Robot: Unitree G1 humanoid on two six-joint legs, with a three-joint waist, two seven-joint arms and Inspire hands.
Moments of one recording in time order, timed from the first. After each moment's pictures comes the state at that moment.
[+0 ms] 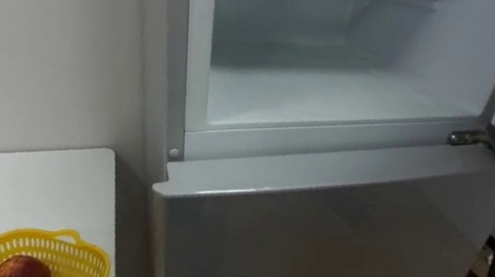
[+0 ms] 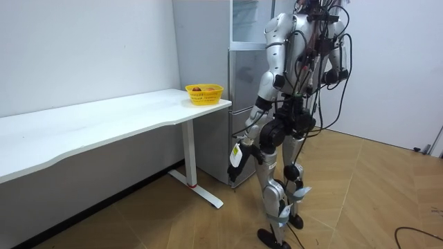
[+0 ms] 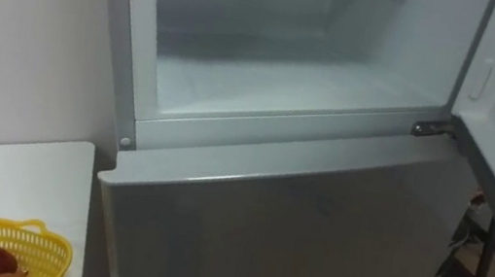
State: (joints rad) left arm 0.35 0.22 0.07 1.01 0.29 0.02 0.00; right arm 0.33 -0.24 -0.35 -0.01 1.25 -0.14 -0.35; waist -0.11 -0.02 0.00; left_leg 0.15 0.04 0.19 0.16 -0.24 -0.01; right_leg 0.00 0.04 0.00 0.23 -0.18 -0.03
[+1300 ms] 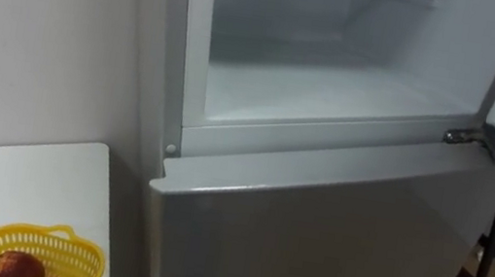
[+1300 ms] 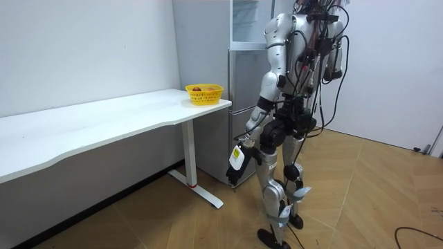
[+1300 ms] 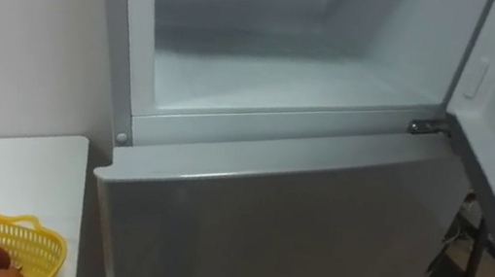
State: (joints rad) left arm 0.36 0.19 0.23 1.04 0.32 -0.01 -0.02; right arm 0.13 -0.32 -0.57 -0.37 1.09 -0.18 -0.12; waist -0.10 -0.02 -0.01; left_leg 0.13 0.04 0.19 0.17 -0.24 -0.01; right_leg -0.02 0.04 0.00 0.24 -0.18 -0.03
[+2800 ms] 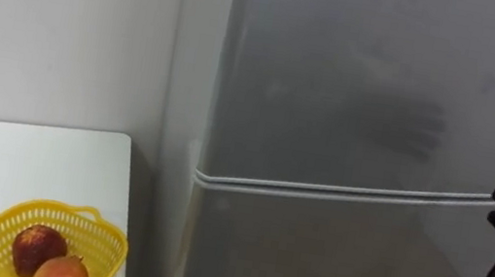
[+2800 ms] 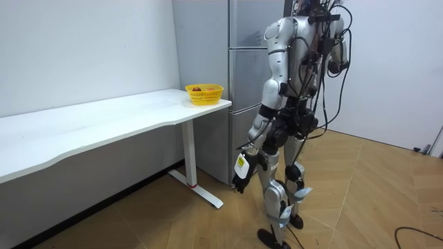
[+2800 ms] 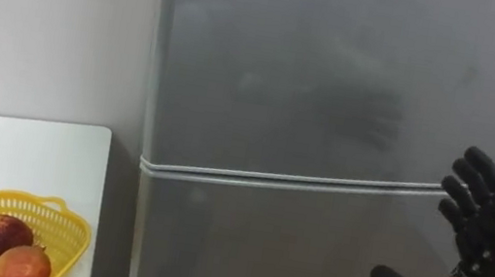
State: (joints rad) left arm 0.35 0.27 0.19 1.08 0.31 0.00 -0.03; right arm 0.18 -0.46 -0.48 -0.25 0.63 -0.02 0.26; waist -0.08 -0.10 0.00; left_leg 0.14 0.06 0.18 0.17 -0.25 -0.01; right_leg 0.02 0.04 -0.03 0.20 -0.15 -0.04
